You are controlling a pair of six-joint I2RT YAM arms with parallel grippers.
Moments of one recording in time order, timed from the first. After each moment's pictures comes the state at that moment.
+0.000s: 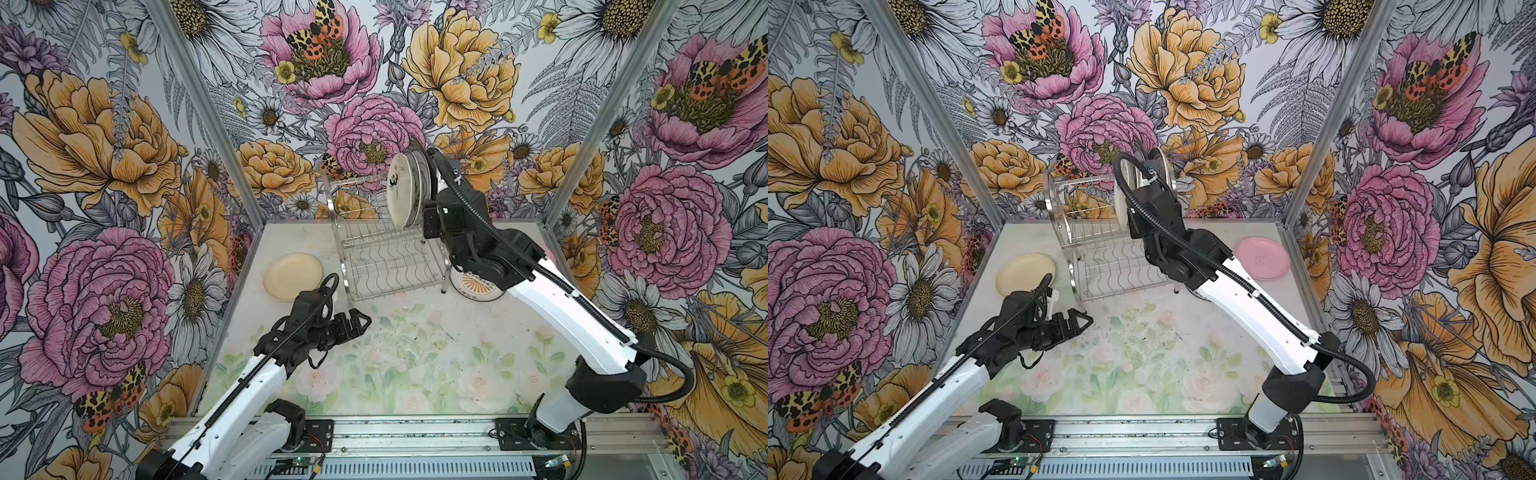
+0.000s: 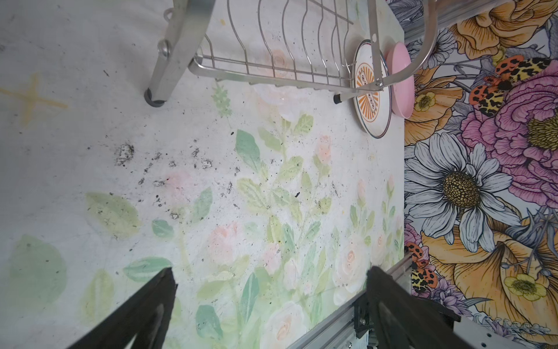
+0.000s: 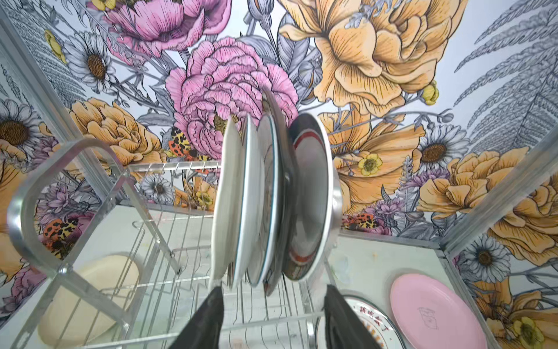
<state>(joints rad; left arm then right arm) -0.38 0.88 0.61 -0.52 0.35 -0.73 0.85 1.58 1.95 -0.74 0.69 0.22</state>
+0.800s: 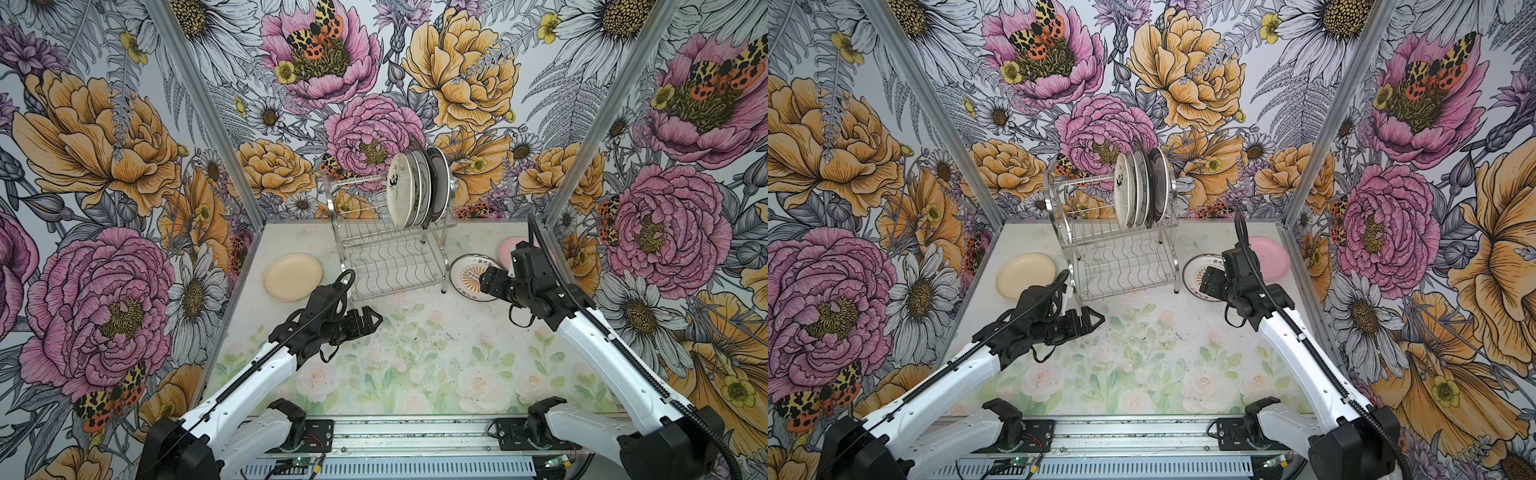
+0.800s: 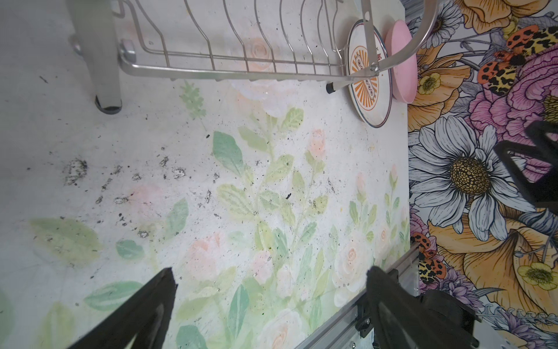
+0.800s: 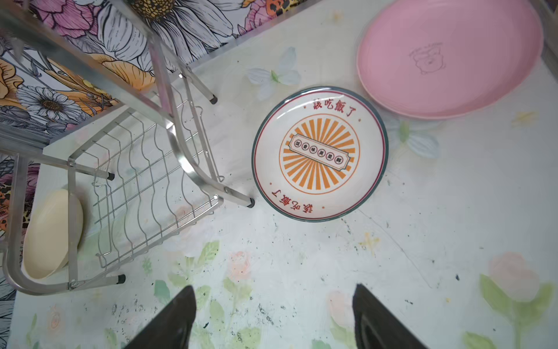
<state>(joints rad) -0.49 1.00 0.65 -0.43 0.30 -0.75 0.24 1.13 1.00 -0.71 -0.01 0.58</state>
